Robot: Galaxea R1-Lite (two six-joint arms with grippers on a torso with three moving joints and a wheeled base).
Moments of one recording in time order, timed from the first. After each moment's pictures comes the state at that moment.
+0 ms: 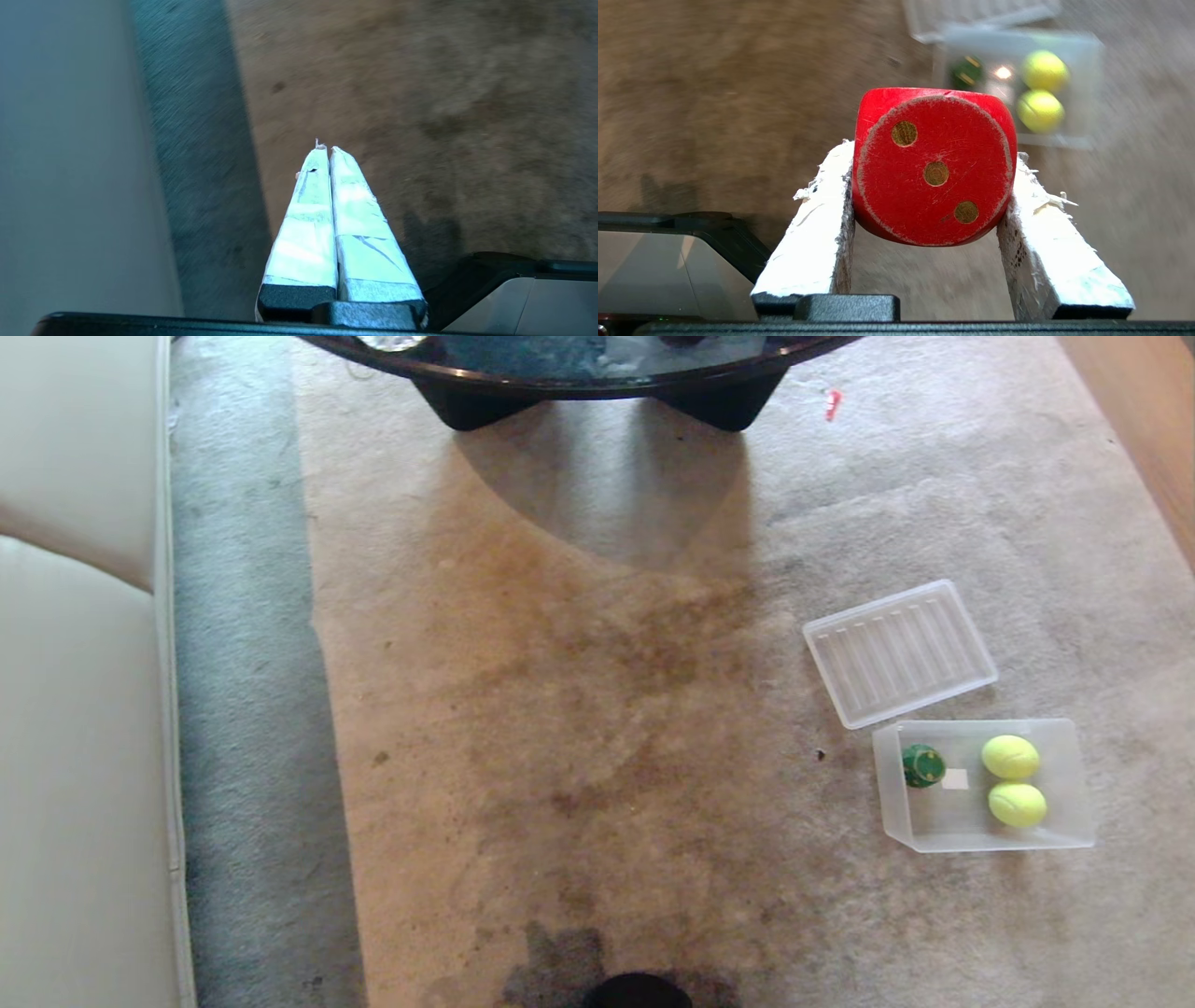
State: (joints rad) left arm 0.00 0.00 0.00 0.01 0.01 -0.01; right arm 0.00 0.00 -0.03 0.09 0.01 -0.08
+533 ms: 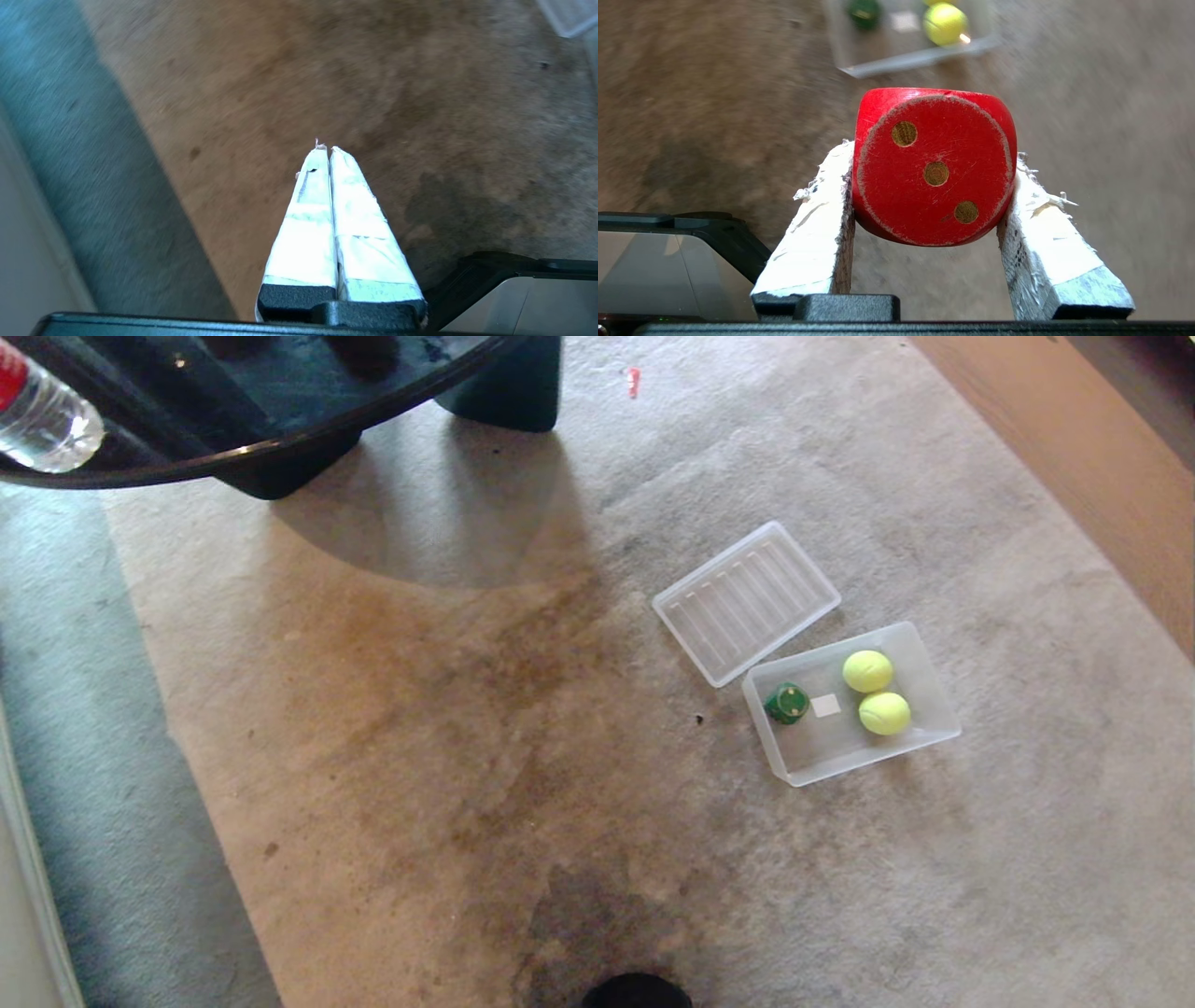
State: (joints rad) left arm 0.00 0.00 0.00 0.01 0.01 -0.01; right arm 0.00 0.00 -0.03 0.09 0.01 -0.08
